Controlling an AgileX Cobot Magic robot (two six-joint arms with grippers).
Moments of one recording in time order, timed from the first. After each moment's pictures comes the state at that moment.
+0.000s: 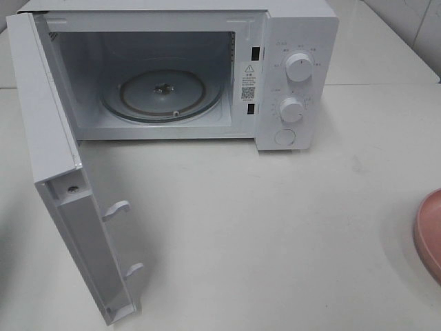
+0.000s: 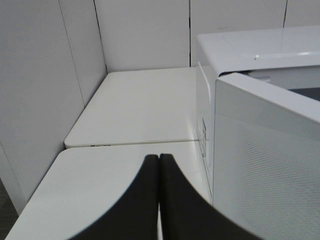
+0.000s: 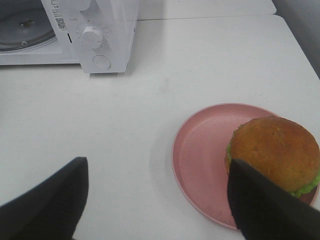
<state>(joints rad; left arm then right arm) 0.05 0.84 -0.25 0.08 -0.40 0.02 0.03 0.00 -0.52 0.03 1.04 0.08</state>
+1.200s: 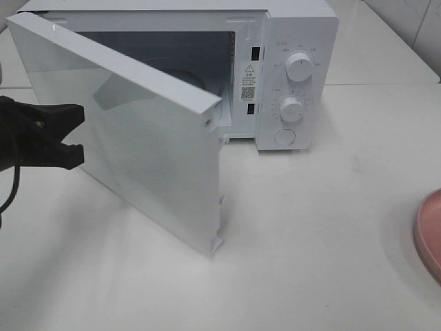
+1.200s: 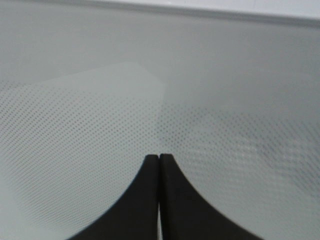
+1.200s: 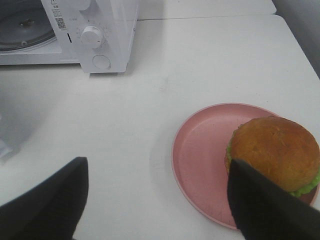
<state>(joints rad) -0.31 1.54 -0.40 0.34 -0.82 -0.19 0.03 0.00 -0.52 0.03 1.04 0.08</state>
